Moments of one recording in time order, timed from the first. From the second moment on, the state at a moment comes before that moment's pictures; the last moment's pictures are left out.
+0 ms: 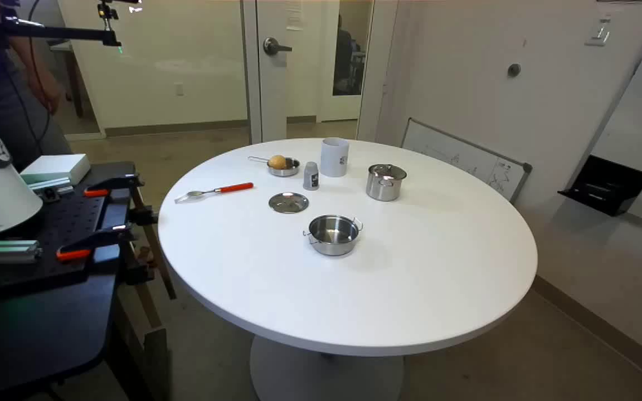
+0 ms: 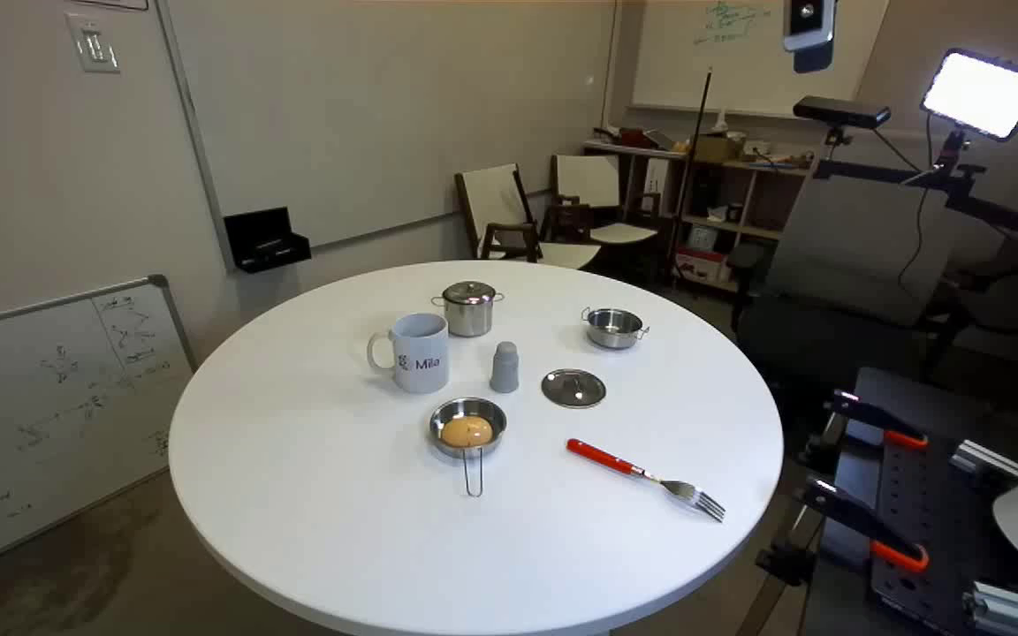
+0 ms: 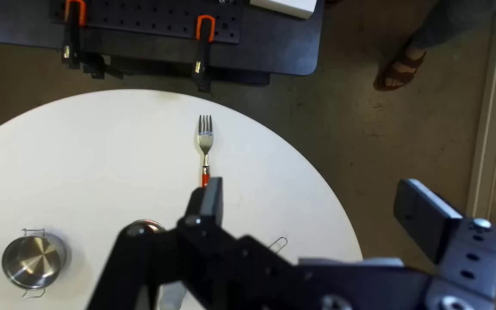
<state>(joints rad) 0.16 -0.49 0.19 -2.30 0.19 1.61 0.21</state>
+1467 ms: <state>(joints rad) 0.16 -0.46 0.20 -2.32 0.18 1.69 0.21</state>
